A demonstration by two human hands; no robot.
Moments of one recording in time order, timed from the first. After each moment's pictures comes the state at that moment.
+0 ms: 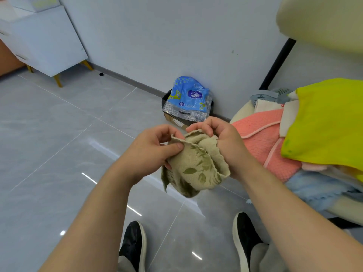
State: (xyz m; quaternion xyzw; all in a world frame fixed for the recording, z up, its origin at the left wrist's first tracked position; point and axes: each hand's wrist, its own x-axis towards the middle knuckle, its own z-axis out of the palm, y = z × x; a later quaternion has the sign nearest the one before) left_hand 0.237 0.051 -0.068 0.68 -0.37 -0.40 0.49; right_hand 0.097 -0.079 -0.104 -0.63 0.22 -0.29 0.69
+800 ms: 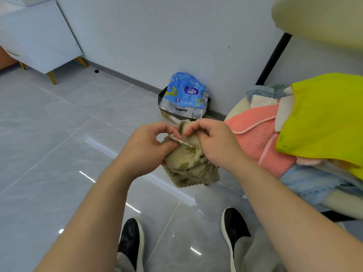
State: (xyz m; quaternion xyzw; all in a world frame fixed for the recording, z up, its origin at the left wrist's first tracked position) left_hand 0.232 0.046 -0.073 0.74 -0.41 -0.32 0.43; right_hand 0.096 -0.081 -0.103 -0.81 0.32 -0.24 0.42
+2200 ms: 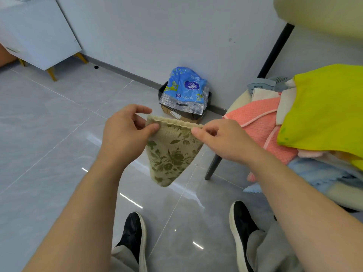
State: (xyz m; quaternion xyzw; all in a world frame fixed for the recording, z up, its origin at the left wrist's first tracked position) left_hand 0.258 0.055 -0.077 0.83 -0.35 -0.14 0.42; right_hand 0.074 -0.098 -0.105 -0.89 0.32 -0.12 0.30
